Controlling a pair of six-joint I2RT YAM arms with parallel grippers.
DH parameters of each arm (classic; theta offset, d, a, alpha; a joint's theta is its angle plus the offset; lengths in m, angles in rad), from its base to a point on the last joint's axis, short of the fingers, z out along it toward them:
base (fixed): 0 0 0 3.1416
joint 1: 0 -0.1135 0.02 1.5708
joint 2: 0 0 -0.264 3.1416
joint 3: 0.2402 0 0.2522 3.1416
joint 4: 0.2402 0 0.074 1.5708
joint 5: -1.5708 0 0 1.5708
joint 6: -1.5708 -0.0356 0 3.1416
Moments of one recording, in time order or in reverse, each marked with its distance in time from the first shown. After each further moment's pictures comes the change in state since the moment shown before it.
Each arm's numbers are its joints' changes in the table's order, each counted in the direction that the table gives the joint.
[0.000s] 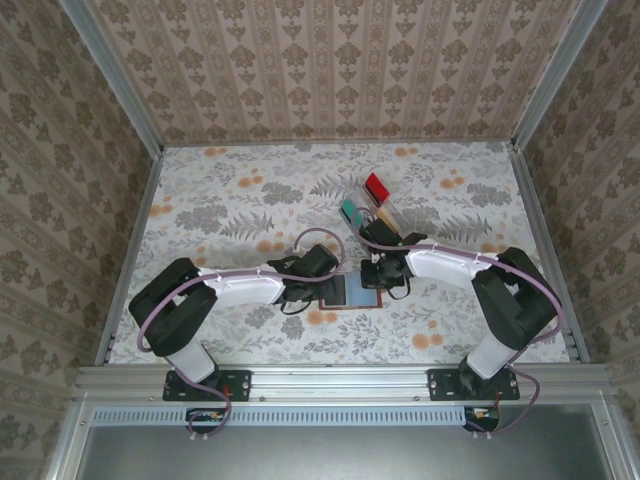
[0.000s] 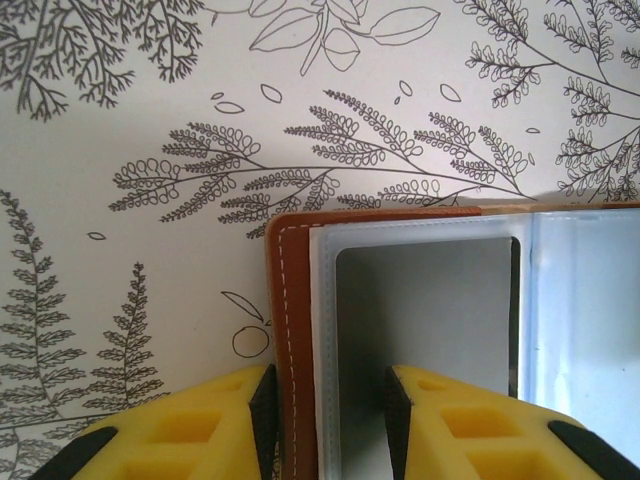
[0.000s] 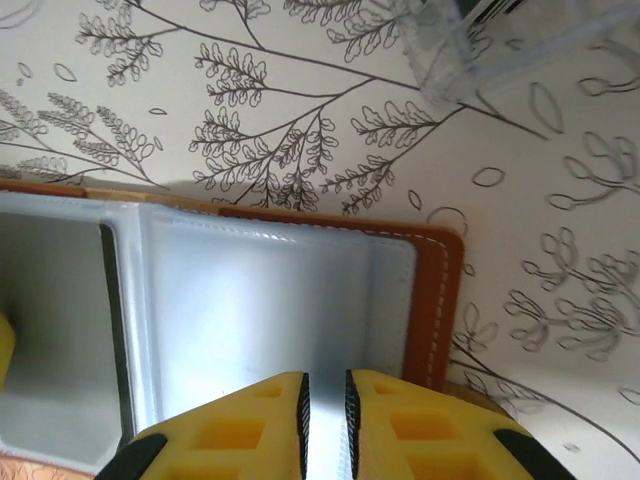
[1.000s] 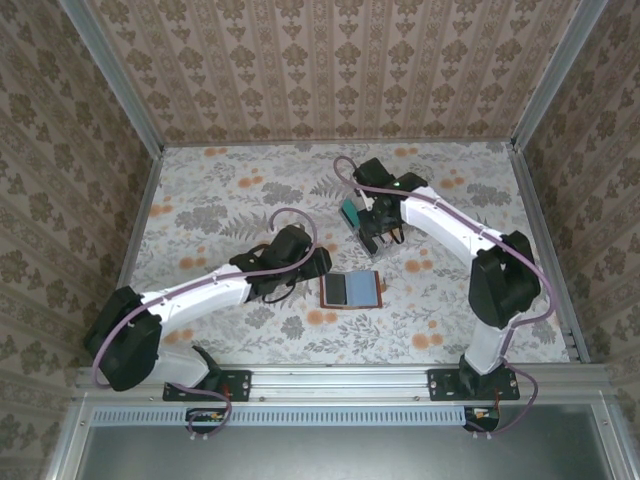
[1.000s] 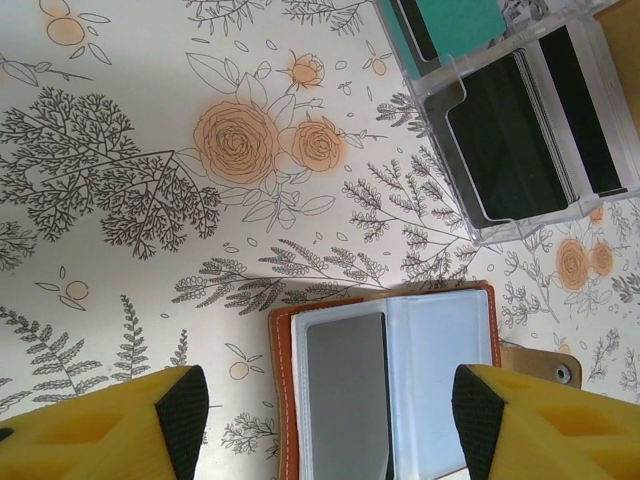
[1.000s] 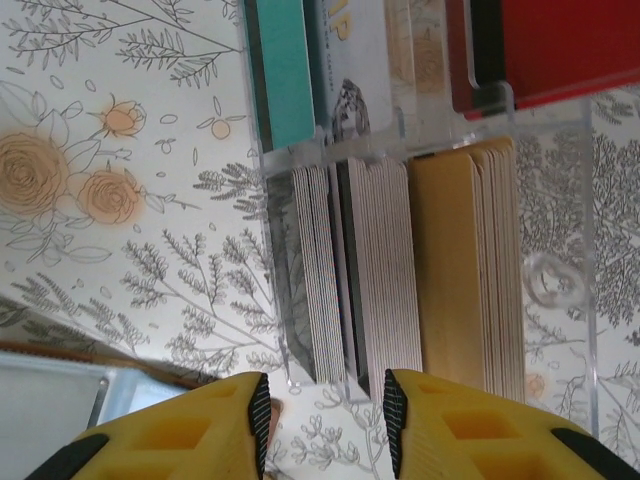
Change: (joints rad) left arm -0.111 -0.286 -0.027 0.020 -0.027 -0.041; right arm 0.087 0.195 0.611 0.388 -0.246 0.458
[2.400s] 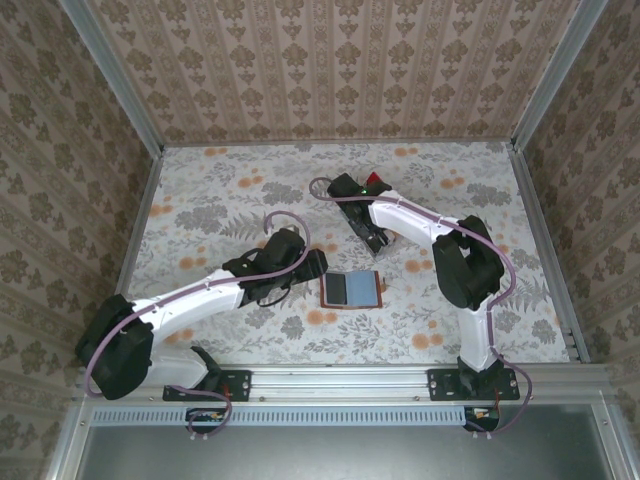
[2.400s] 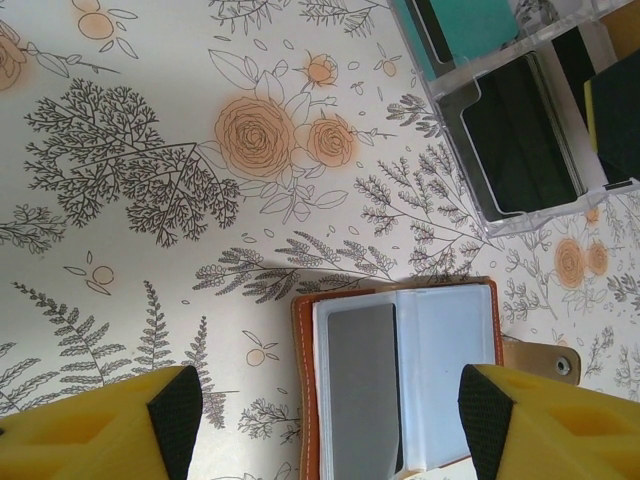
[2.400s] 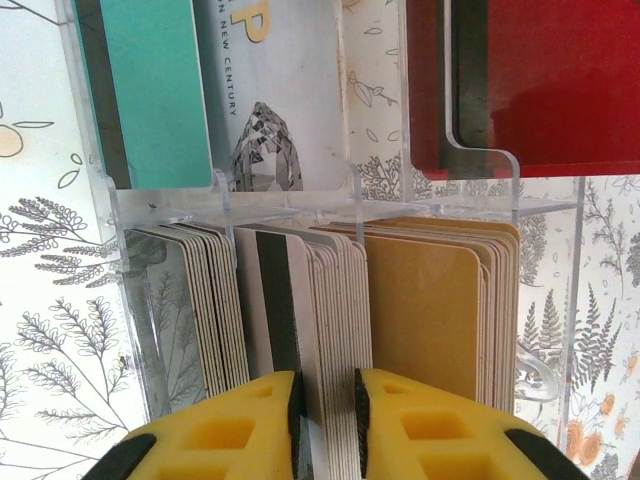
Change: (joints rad) left arm -0.006 -0.054 -0.051 -0.009 -0.004 0.009; right arm -0.074 0.197 0.063 -0.005 -0.385 0.053
